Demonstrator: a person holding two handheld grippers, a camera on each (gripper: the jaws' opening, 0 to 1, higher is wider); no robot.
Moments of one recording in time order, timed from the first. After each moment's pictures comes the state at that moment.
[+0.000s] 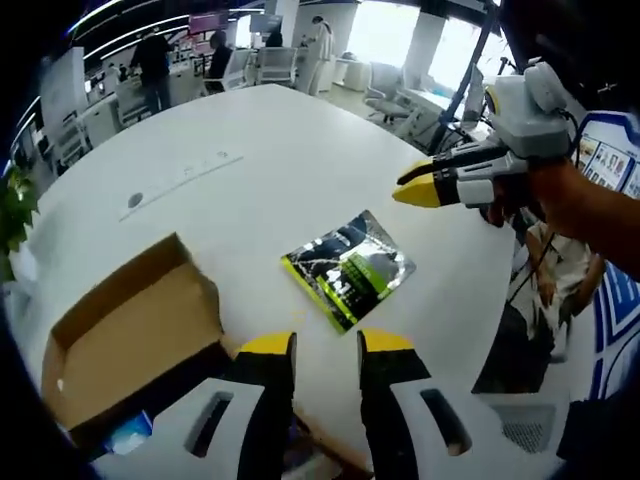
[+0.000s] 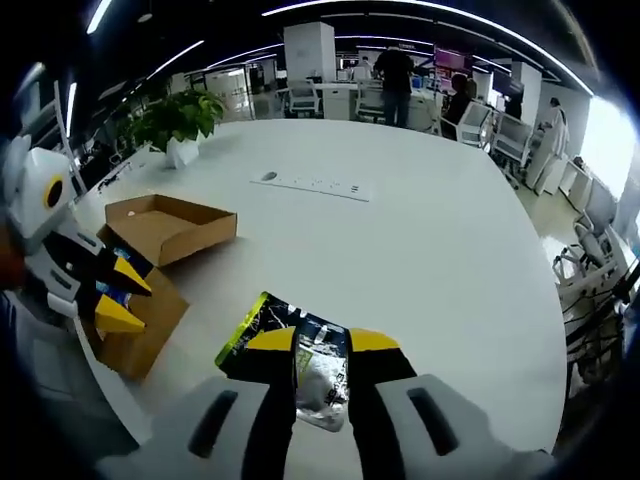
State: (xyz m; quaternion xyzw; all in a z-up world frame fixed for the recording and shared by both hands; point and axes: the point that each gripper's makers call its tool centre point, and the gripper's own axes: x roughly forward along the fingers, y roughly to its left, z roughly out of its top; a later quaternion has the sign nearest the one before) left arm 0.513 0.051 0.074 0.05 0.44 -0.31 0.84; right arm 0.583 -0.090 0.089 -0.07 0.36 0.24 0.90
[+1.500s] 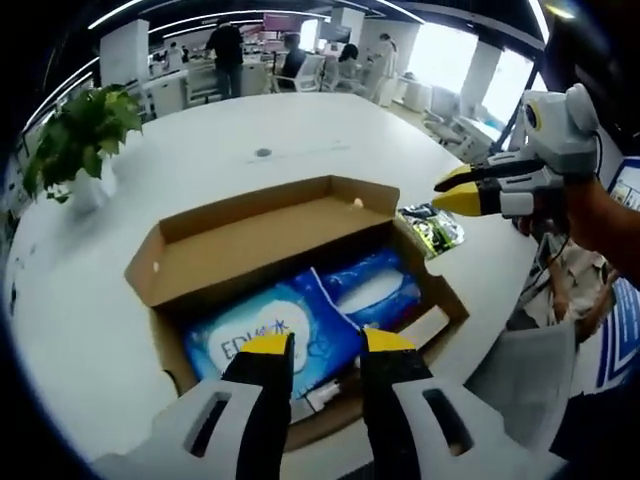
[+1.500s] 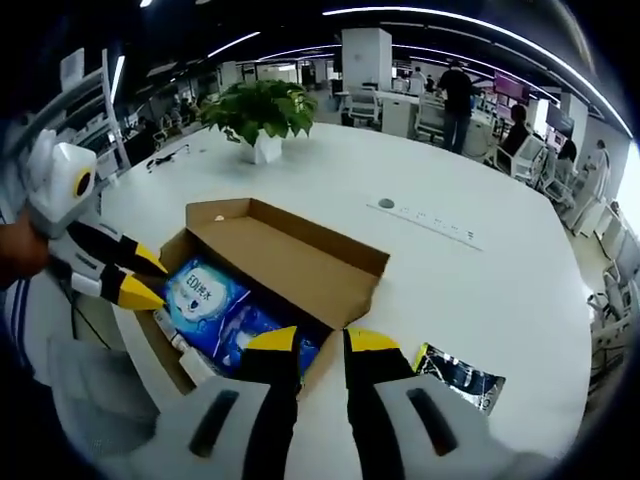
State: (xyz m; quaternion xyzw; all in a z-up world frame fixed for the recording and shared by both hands) left arm 0.444 0.257 0.092 0.00 0.44 -0.19 0.88; right arm 0.524 0.115 0.115 -0.11 0.34 0.34 0.87
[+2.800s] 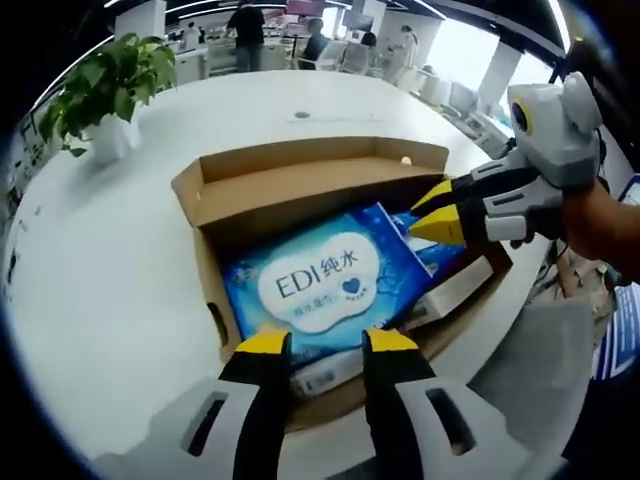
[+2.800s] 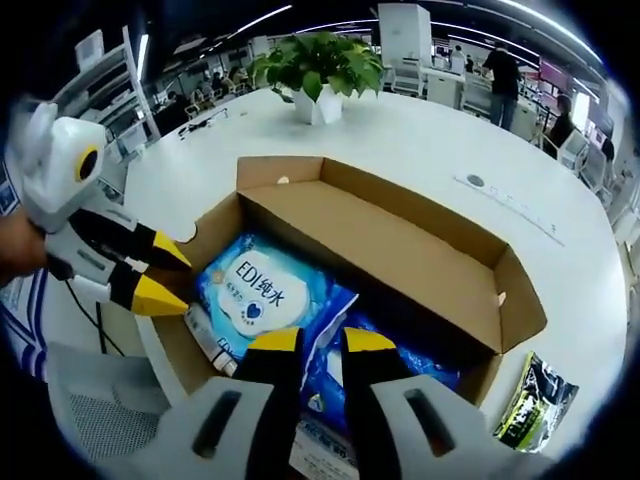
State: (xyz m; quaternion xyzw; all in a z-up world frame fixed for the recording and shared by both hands) left arm 0.420 0.316 0.042 -0.02 0.47 -0.17 0.86; right arm 0.490 0.219 0.040 -0.12 0.40 0.40 0.81
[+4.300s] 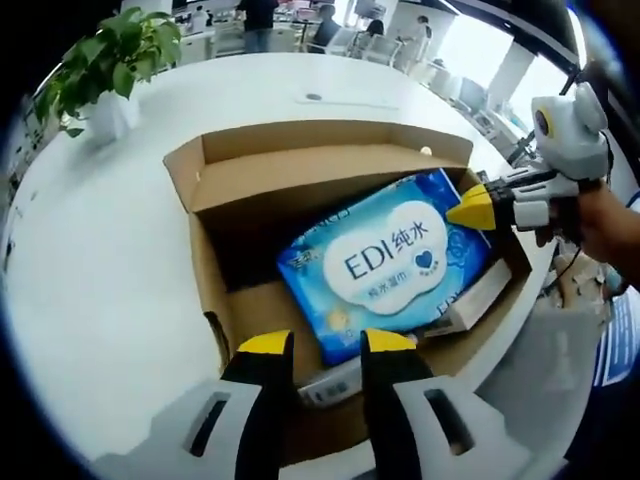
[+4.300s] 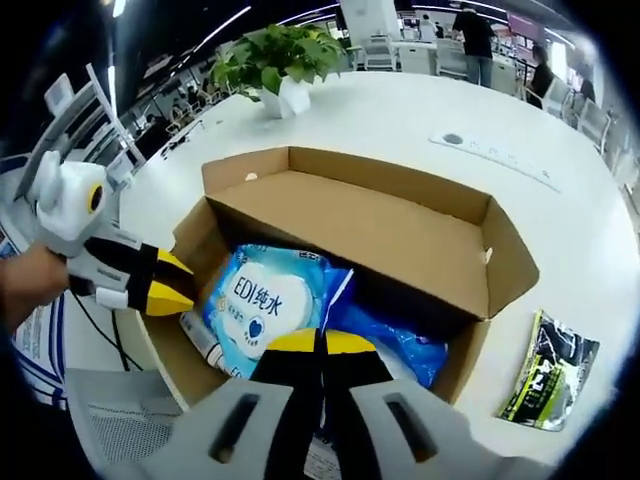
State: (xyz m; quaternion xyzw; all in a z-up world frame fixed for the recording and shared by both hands) left arm 0.436 0.318 0.021 -0.03 0.50 -0.16 0.85; right arm 0.499 0.187 0.037 -0.05 0.44 0.37 0.81
